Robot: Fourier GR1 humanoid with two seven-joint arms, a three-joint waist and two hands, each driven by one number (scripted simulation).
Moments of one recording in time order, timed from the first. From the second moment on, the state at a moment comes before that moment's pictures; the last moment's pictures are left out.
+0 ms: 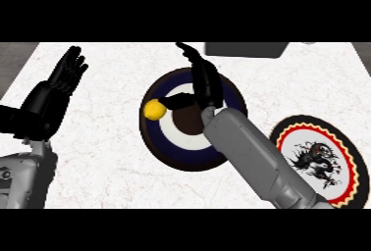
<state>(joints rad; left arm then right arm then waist) -0.32 0.24 0.09 -1.60 0.03 -0.10 0.13 -0.90 0.00 0.44 -0.87 0.24 -0.61 0.18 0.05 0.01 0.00</state>
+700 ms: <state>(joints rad) -0.29 0.25 0.13 -1.62 0.03 -0.11 0.14 -0.71 -0.04 0.24 -1.06 -0.04 -0.59 -0.08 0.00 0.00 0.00</state>
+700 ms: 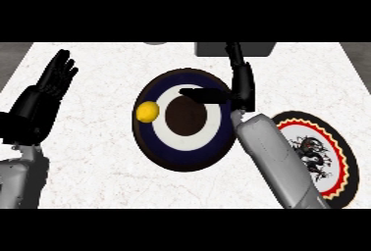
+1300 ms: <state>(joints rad) -0.28 0.26 0.15 -1.61 0.03 -0.12 0.13 -0.39 -0.26 0.06 -1.26 -0.20 -0.27 -0.27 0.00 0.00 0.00</state>
